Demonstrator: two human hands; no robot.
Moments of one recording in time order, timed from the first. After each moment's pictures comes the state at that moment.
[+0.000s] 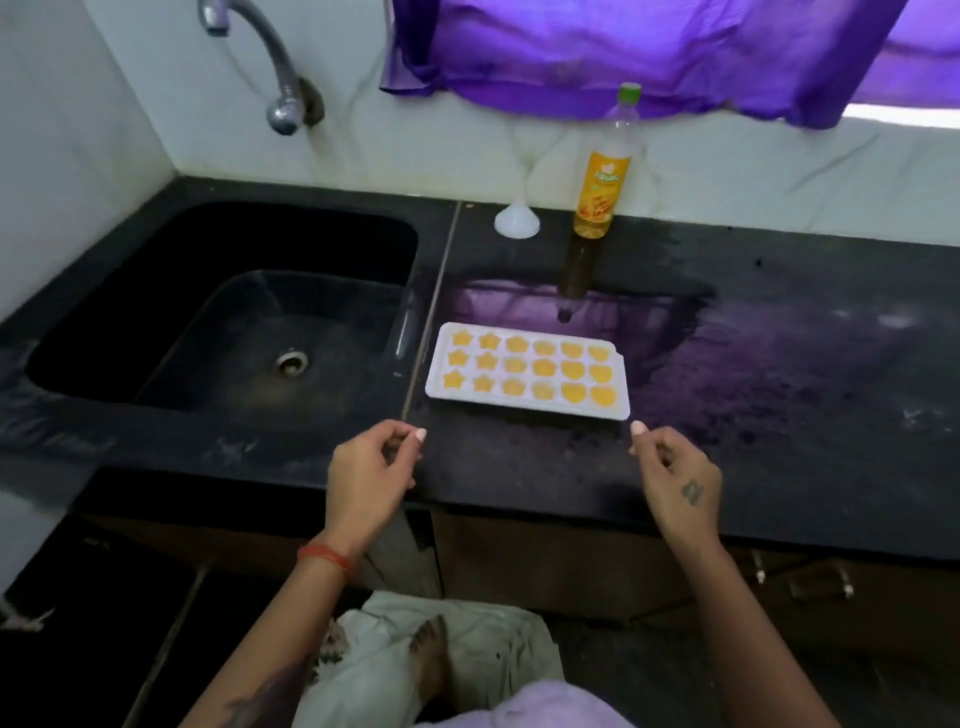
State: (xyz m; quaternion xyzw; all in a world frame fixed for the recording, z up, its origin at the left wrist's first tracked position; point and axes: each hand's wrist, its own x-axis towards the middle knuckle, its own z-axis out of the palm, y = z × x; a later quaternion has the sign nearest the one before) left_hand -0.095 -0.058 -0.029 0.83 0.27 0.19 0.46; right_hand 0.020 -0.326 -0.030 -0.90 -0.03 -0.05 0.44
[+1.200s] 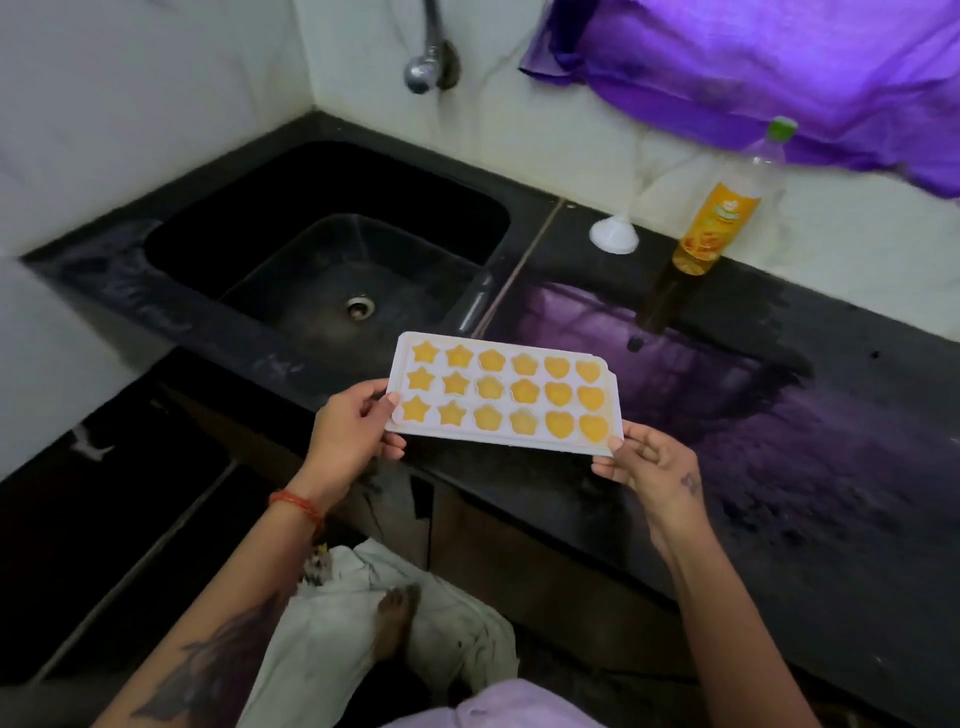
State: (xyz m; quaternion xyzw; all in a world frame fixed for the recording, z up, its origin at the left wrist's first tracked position) left_hand -0.116 -0.057 -0.016 0.65 0.43 0.21 0.60; right_hand 0.062 -0.286 -0.010 -0.73 -0.08 0.25 0.63
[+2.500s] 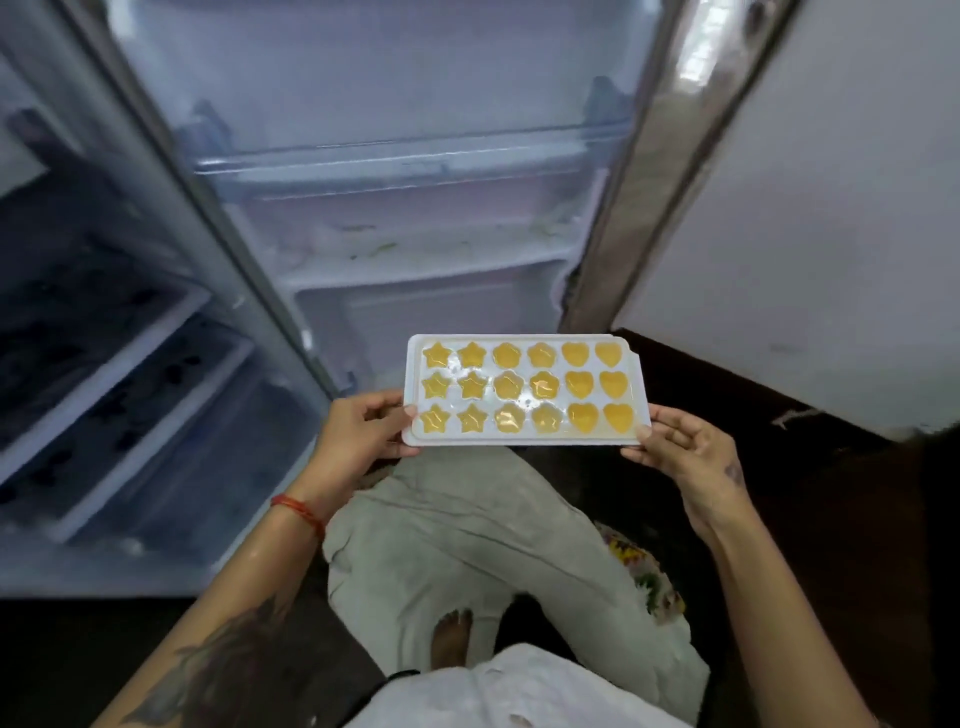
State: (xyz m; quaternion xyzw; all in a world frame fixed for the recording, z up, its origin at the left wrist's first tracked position) left_hand -0.733 -0.246 -0.037 0.11 0.70 0.60 0.38; right_hand -0.495 -0.032 -0.048 -0.42 -0.56 0.67 0.25
